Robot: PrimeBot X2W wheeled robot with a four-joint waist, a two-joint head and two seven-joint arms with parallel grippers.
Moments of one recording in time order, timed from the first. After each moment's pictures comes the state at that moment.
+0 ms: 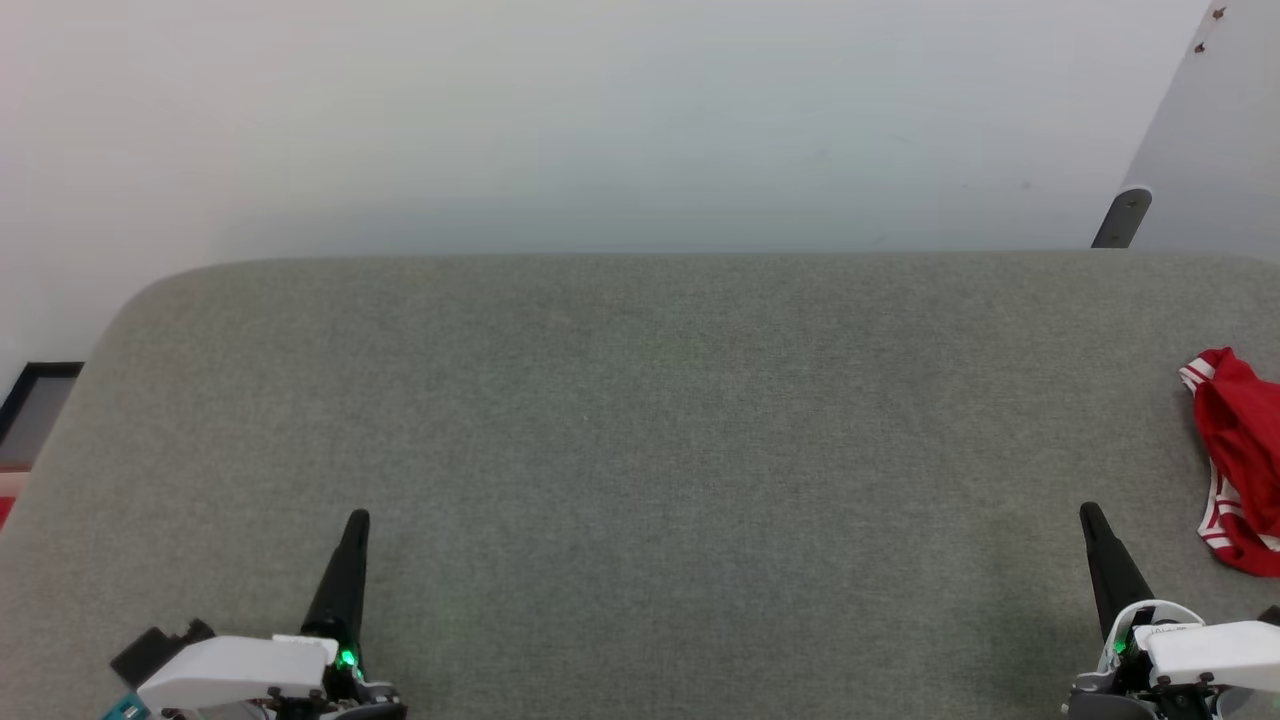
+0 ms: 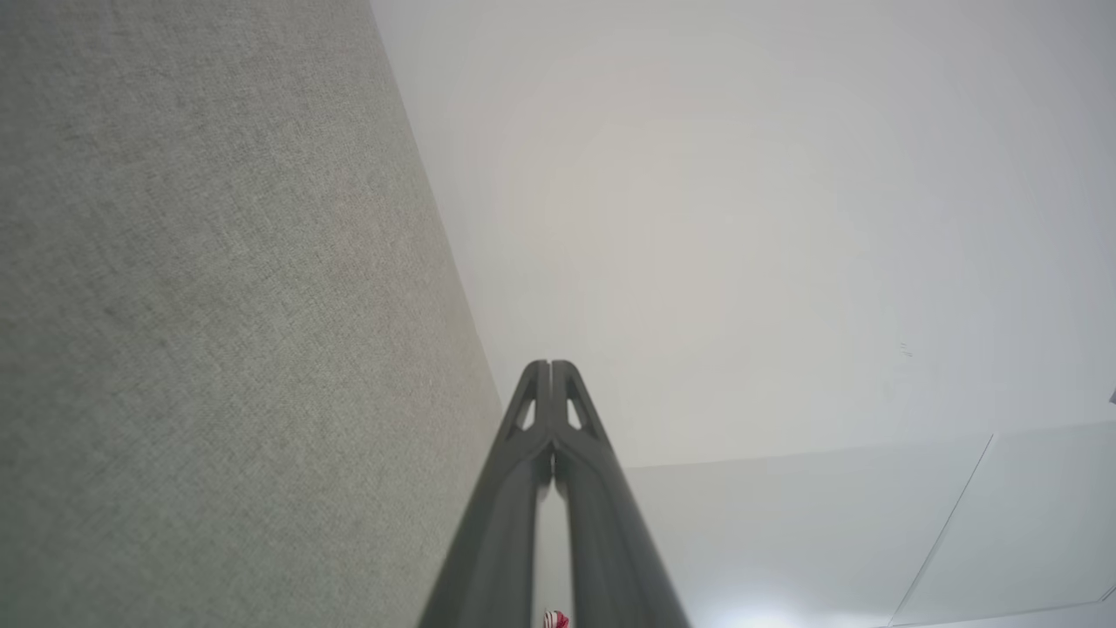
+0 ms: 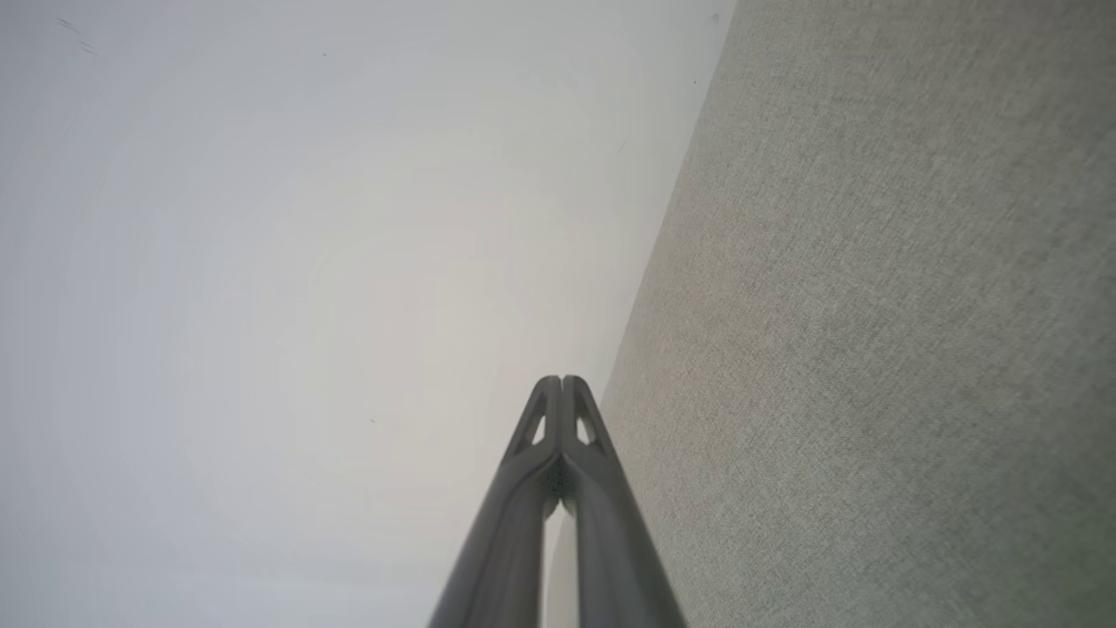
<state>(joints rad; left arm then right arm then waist) -0.08 0.08 0.10 0.24 -1.49 -0.13 0.08 -0.09 -0.06 -0.11 0.26 1.44 0.13 0.07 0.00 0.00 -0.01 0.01</state>
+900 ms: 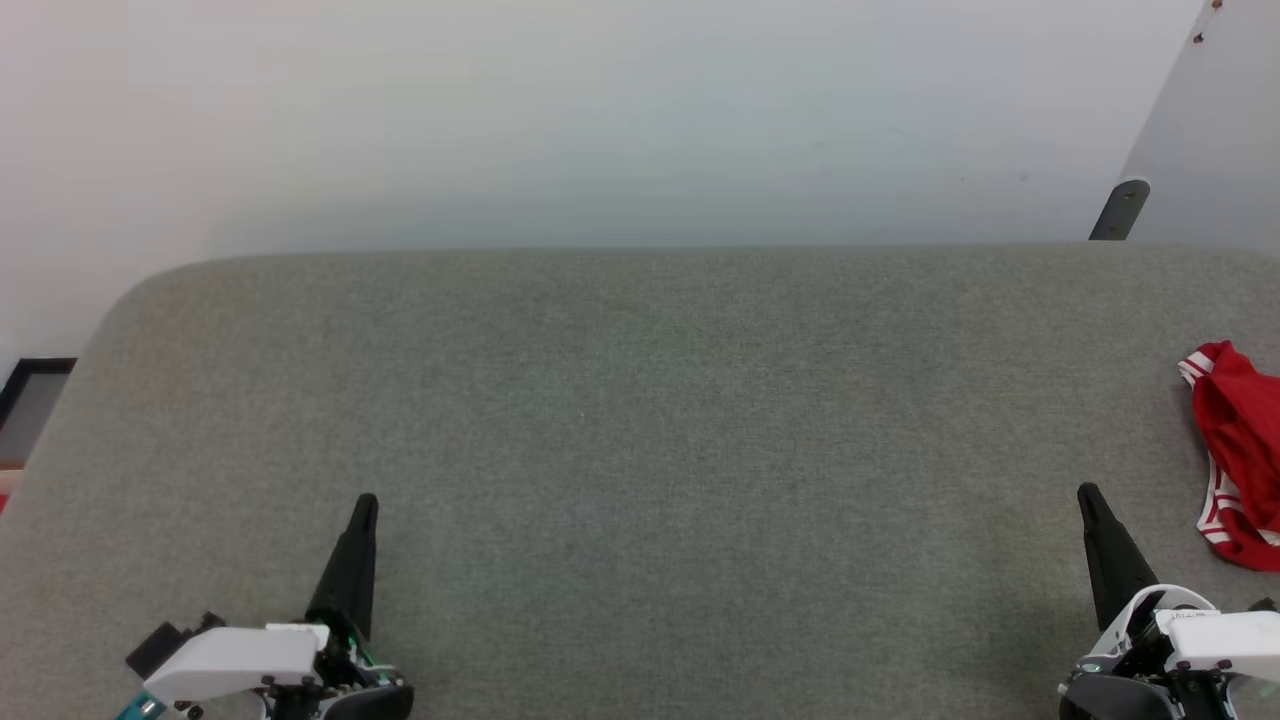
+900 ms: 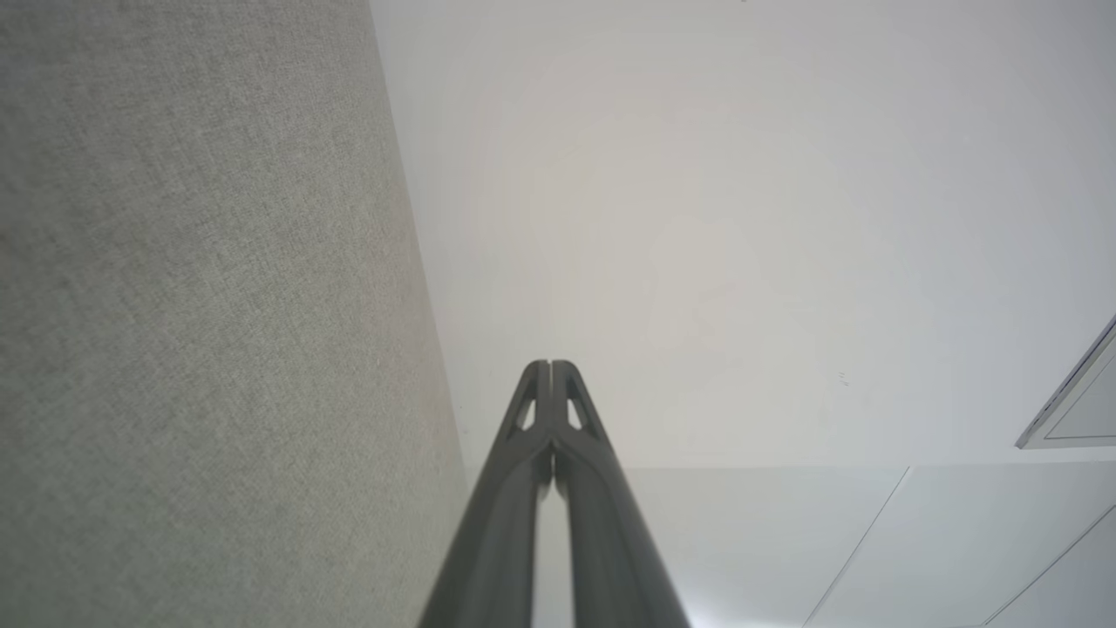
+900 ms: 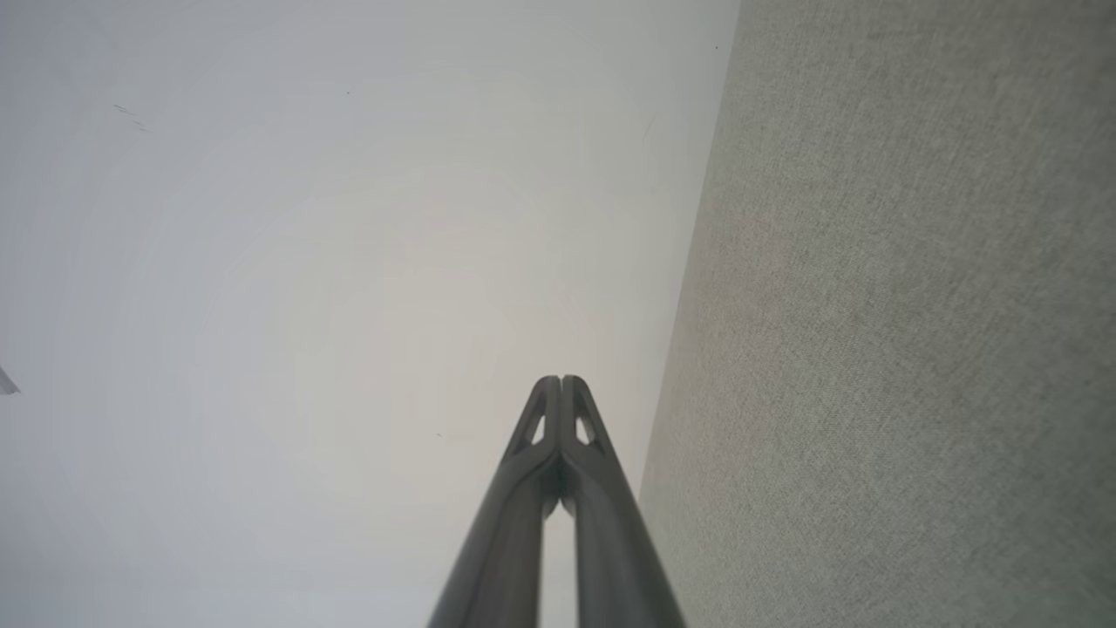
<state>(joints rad) -0.10 0.05 0.11 0.24 -1.61 -0.13 0.12 -0.11 -0.05 -0.11 0.25 1.61 0.13 0.11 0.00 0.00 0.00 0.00</state>
